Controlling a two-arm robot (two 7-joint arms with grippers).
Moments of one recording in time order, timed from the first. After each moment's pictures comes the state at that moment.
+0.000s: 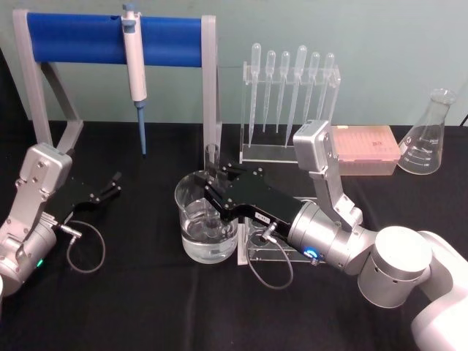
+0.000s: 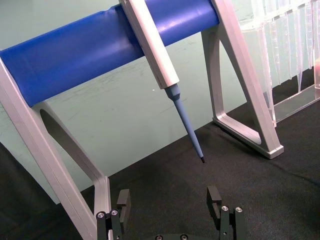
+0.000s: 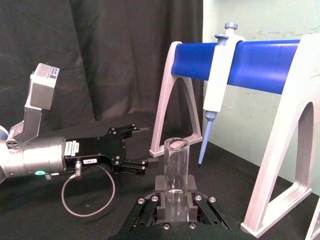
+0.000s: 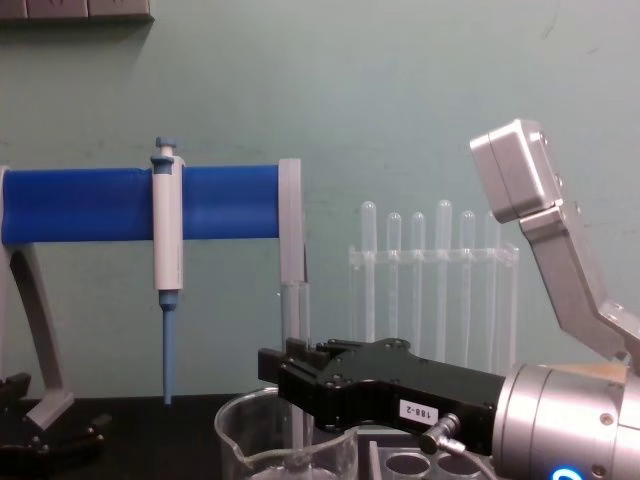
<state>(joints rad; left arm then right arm) -0.20 0.60 0.45 -1.41 -0.25 -0.12 0.03 0.35 0.28 -0.55 -1.38 0.39 -0.06 0.51</state>
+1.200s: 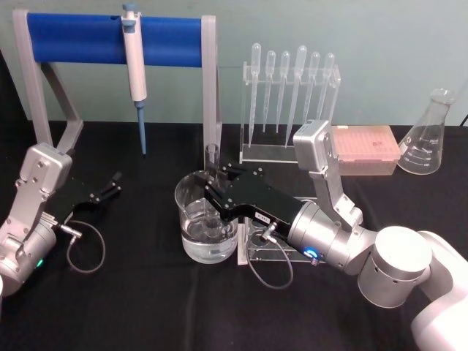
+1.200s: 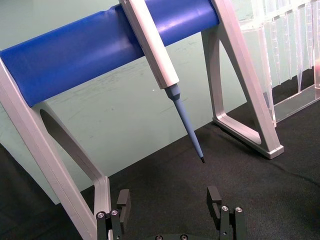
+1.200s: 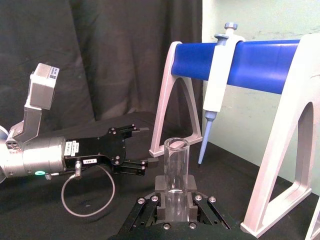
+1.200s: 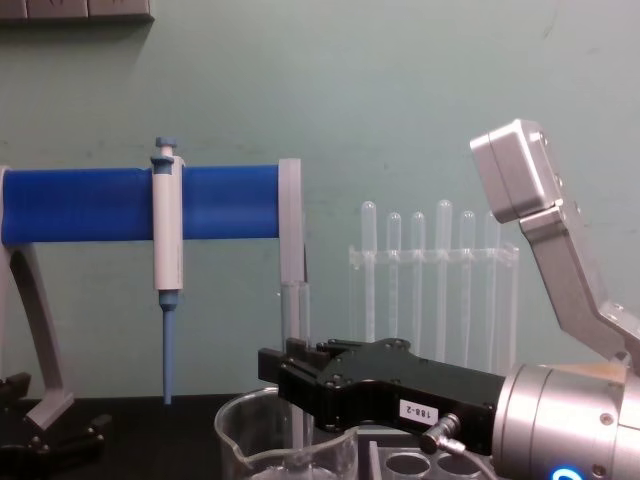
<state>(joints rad) -0.20 0.60 0.45 -1.41 -0.25 -0.12 0.03 0.35 0.28 -0.55 -1.38 0.39 -0.06 0.51</state>
